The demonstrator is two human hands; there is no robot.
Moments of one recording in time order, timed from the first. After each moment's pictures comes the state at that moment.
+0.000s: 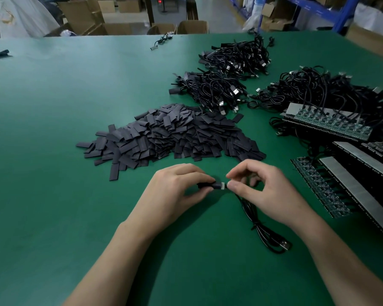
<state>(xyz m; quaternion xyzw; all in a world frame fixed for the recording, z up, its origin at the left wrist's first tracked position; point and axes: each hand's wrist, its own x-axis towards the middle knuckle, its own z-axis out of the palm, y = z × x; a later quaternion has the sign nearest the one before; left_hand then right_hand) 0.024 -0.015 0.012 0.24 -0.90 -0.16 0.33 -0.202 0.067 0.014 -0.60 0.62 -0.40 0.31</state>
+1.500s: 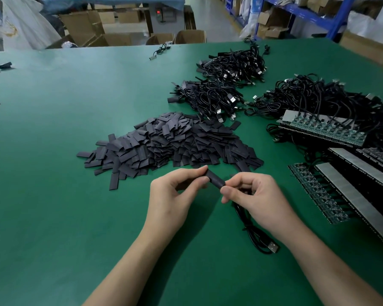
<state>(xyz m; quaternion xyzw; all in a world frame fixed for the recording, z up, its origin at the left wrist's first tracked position) 0.004 -0.004 0.004 0.40 -0.66 -0.45 0.45 -0.185 0.061 0.002 -0.51 0.57 -0.50 0.41</state>
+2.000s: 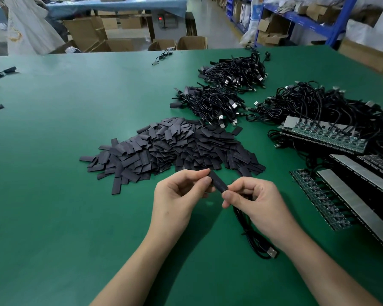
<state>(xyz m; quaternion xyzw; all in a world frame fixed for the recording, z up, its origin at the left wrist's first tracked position) -0.002 -0.001 0.007 0.33 -0.56 -0.58 0.49 -0.179 0.060 0.002 -0.50 0.57 -0.52 0.40</state>
